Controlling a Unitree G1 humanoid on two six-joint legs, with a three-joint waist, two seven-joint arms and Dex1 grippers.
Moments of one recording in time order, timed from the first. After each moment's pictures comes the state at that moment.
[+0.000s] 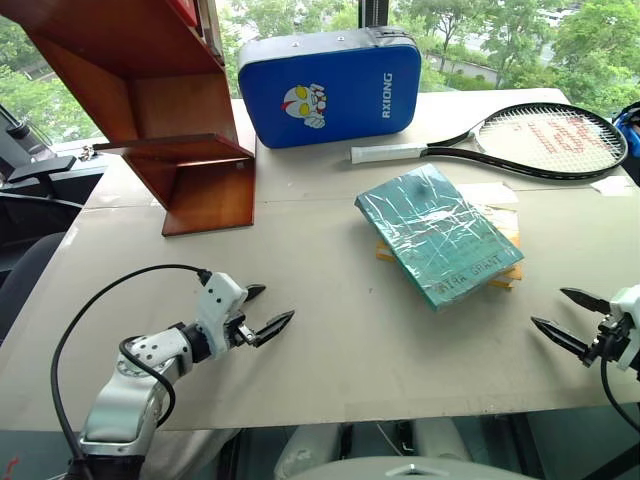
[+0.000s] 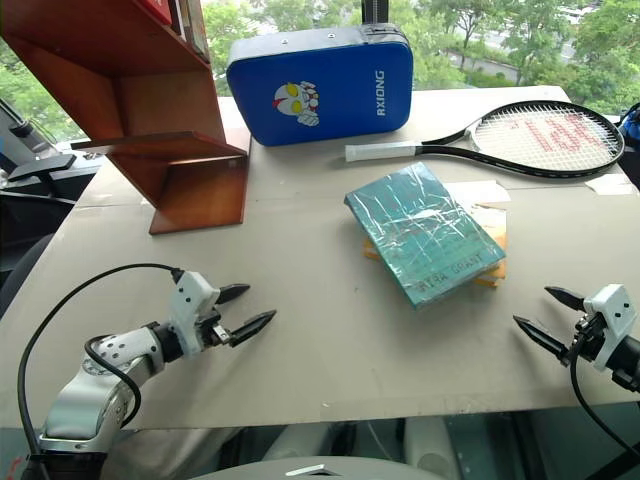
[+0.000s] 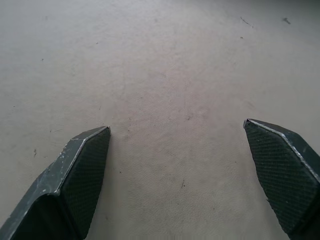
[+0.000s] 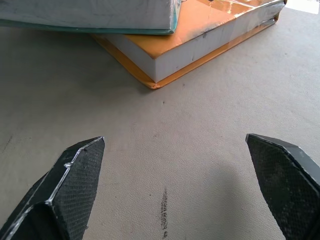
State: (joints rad) left arm 0.17 0.62 0.14 -0.26 -0.35 0.35 -0.80; right arm 0.17 -0.73 -0.39 0.22 0.44 -0.03 1.09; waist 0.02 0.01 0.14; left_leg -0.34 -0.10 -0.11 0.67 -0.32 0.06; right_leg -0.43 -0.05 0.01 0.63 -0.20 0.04
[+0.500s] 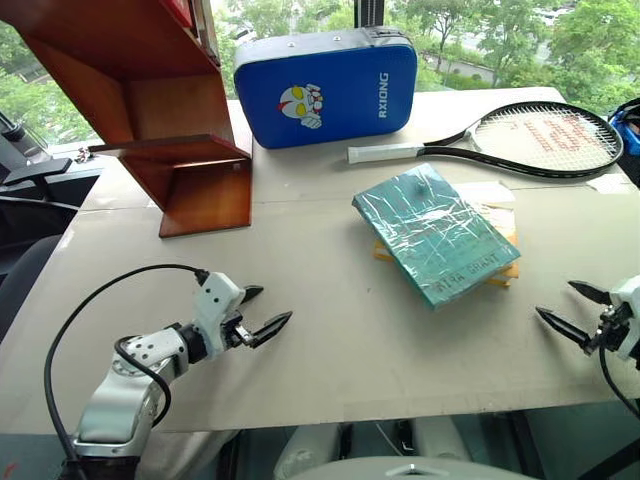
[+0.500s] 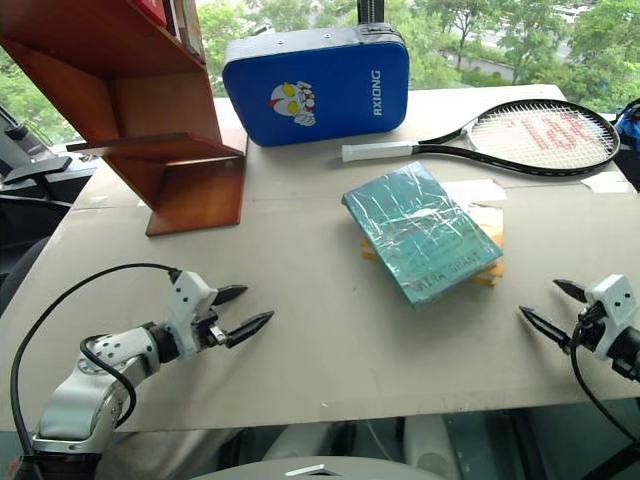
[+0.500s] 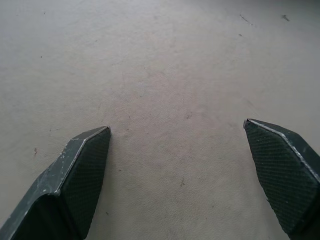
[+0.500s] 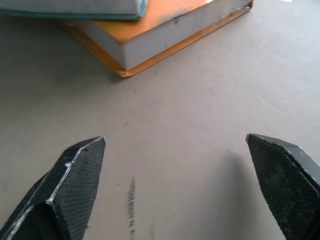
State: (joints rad) left arm 0.16 0.65 0.14 -0.28 -0.36 0.39 -0.82; right arm 0.07 -0.76 -0.39 0.25 0.38 0.03 0.96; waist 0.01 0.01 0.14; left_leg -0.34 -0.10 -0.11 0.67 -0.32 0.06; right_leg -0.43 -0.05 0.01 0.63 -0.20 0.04
